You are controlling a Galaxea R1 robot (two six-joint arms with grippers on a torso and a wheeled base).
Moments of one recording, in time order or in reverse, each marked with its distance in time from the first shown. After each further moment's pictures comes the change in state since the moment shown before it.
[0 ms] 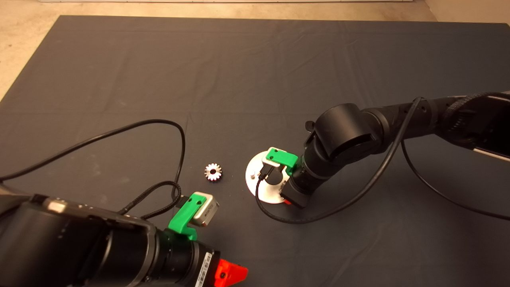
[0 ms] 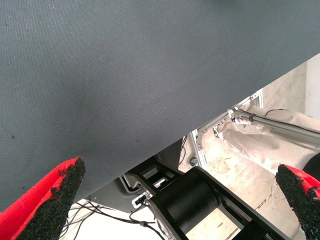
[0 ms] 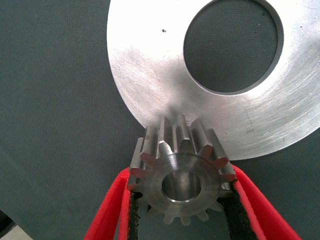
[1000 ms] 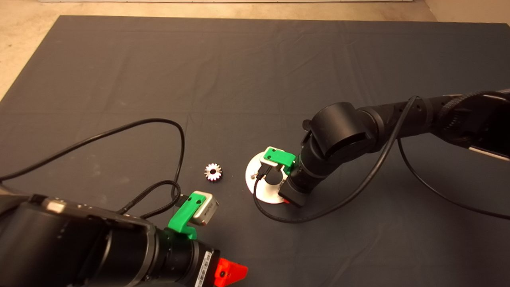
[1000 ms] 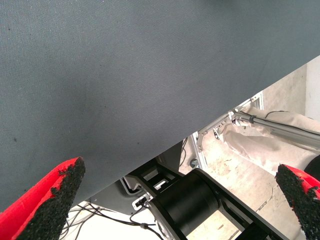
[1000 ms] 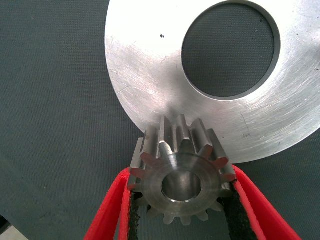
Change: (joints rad) left arm 0.000 -0.002 0.000 0.008 0.000 0.000; right arm 0.003 0.019 -0.015 0.000 -0.016 -0.007
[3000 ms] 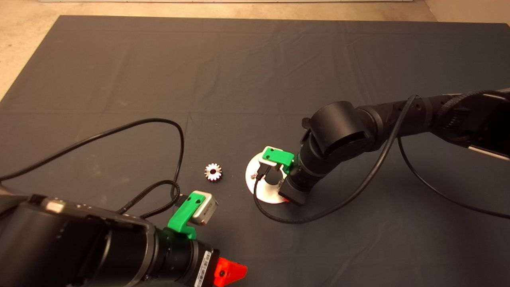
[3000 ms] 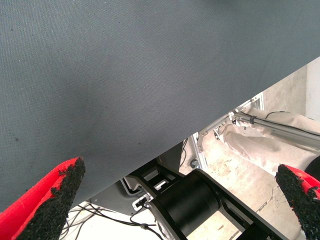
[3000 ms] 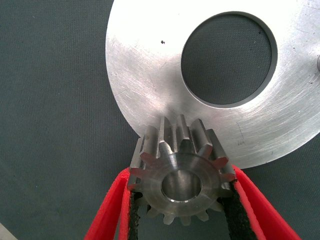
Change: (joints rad) left arm 0.000 -0.003 0.000 0.001 0.000 0.000; right arm 0.003 0.002 -0.008 -0.010 0.004 -0.056
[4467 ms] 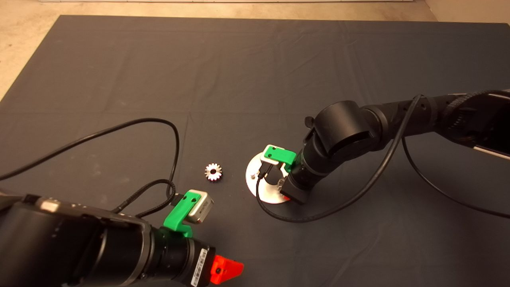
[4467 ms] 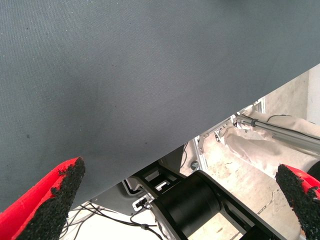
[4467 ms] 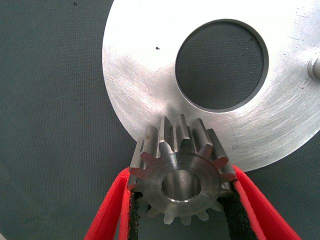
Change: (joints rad) left arm 0.000 -0.022 0.000 0.001 -0.003 0.000; right arm 0.002 -0.025 0.017 -0.005 0.020 -0.011
